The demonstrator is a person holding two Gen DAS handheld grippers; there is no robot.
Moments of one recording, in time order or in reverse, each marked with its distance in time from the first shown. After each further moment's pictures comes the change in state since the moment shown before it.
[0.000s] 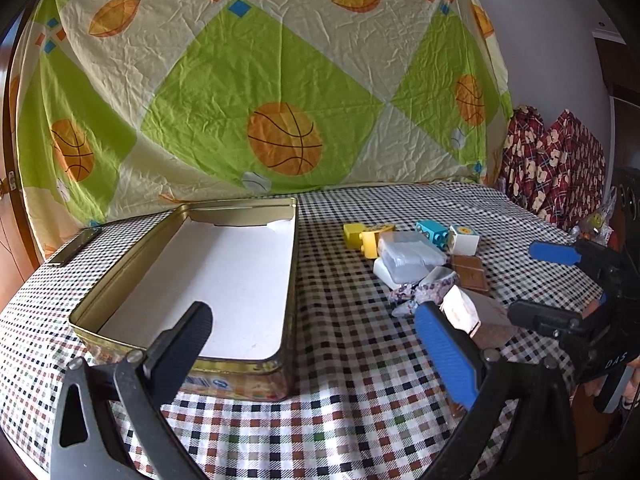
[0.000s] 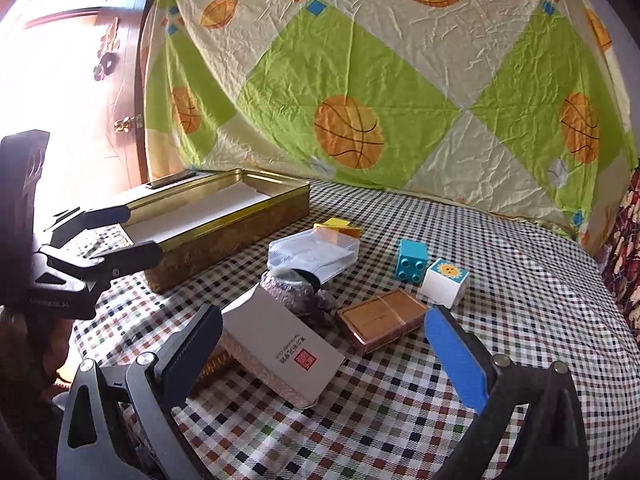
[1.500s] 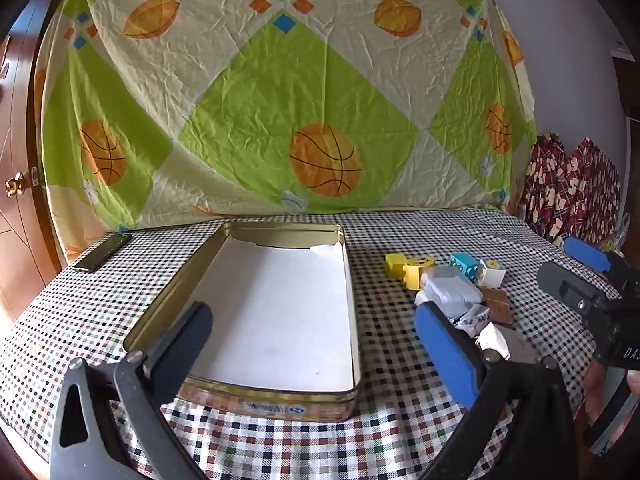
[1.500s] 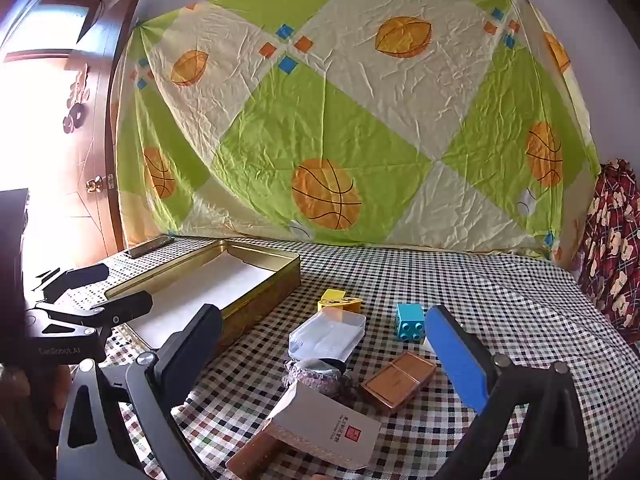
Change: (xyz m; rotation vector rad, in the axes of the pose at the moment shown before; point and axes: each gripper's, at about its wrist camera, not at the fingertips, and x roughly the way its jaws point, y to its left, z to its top) left arm -0.015 0.048 0.025 -0.054 -0.034 0.066; right arm -0.018 0.039 0.045 0.117 -0.212 -0.183
